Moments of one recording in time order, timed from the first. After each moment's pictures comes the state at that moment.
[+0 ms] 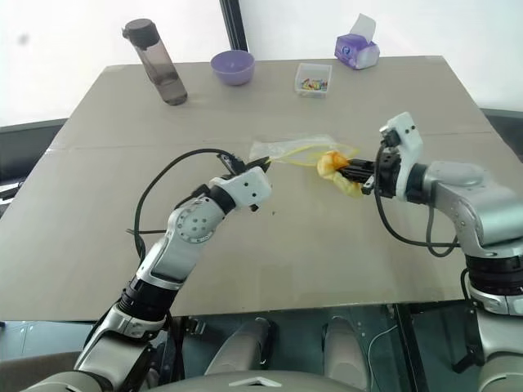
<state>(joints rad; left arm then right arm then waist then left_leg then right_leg) -0.42 0.36 -0.28 -0.10 0.47 0.05 -0.34 -0.57 -0.71 -0.04 -0.25 0.50 0.91 0.84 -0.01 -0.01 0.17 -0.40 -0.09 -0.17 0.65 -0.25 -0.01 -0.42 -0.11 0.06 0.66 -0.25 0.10</state>
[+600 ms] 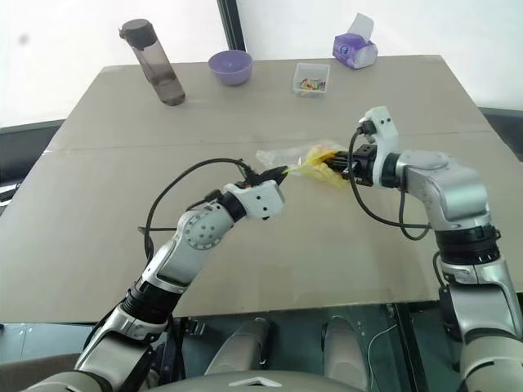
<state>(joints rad) -0.41 0.36 -0.35 -0.10 0.46 -0.08 -0.39 -0.75 -0.58 0.06 0.00 0.44 0.94 0.74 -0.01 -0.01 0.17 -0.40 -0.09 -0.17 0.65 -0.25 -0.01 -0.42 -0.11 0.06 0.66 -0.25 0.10</state>
